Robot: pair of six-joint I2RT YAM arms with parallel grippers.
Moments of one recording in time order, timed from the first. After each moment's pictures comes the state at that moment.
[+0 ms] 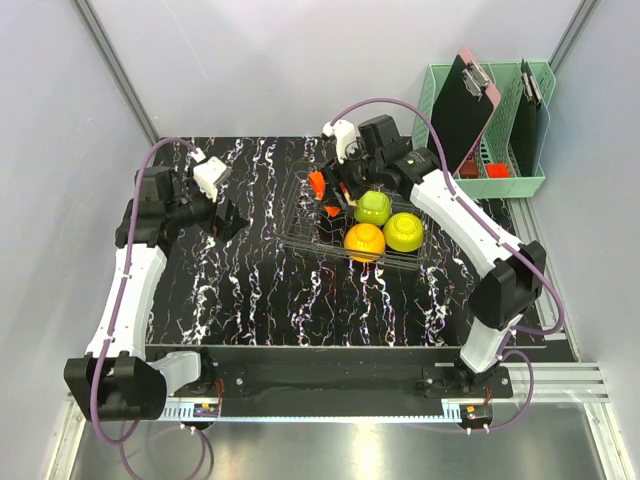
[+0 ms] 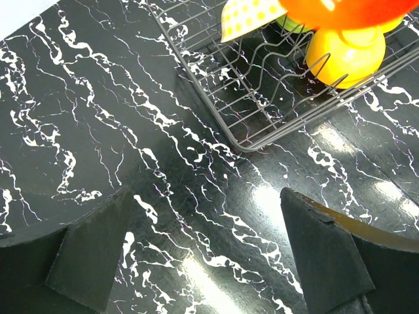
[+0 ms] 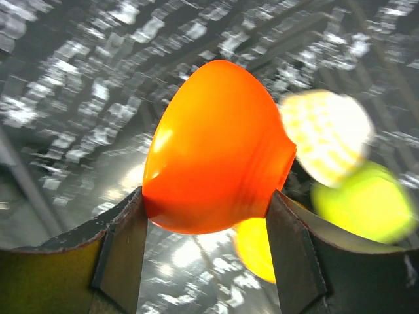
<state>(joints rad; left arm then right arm) 0.04 1.14 1.10 -0.57 0.68 0.43 0.58 1.77 1.80 -0.69 -0.39 -0.09</state>
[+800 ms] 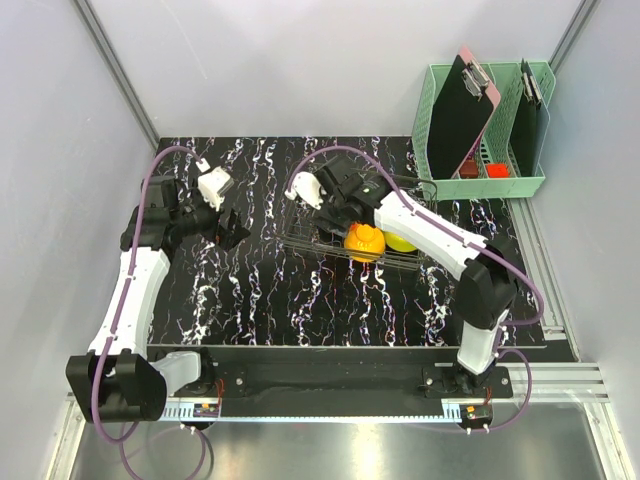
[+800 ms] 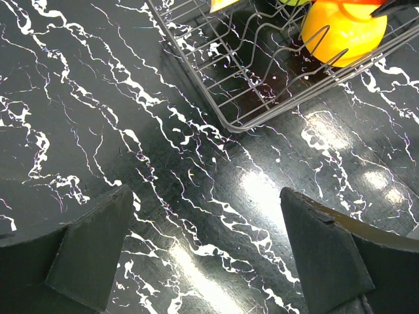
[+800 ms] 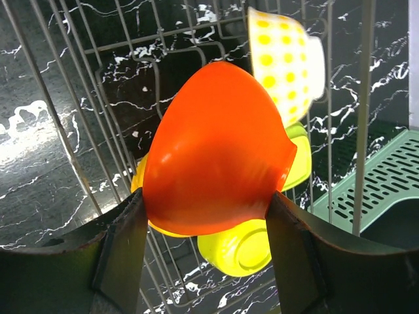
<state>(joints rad) 0.04 1.13 1.02 -0.57 0.68 0.44 0.77 1.83 1.69 -0.76 0.17 -0.54</state>
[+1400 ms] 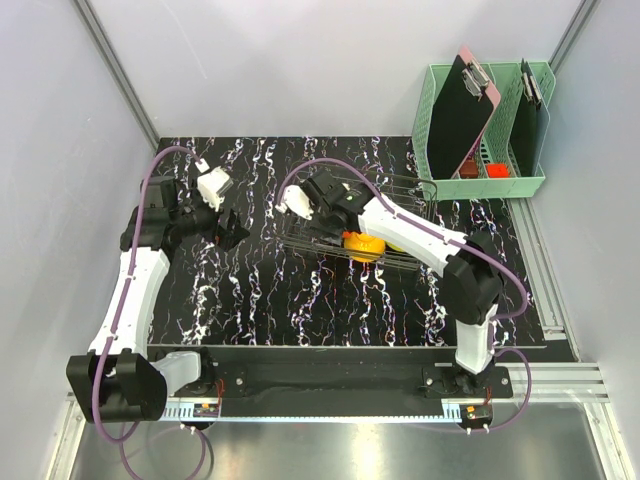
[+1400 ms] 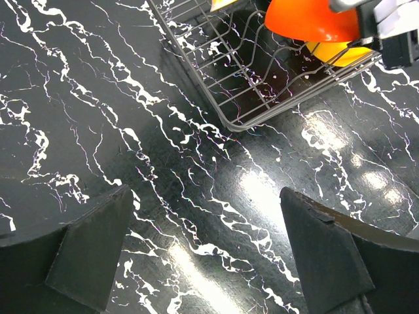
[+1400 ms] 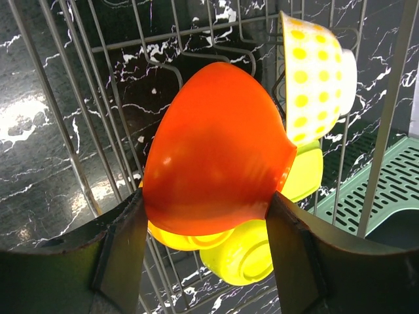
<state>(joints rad) 0.05 1.13 1.02 -0.57 0.69 0.44 0.82 1.91 1.69 -0.75 0.23 -0.56</state>
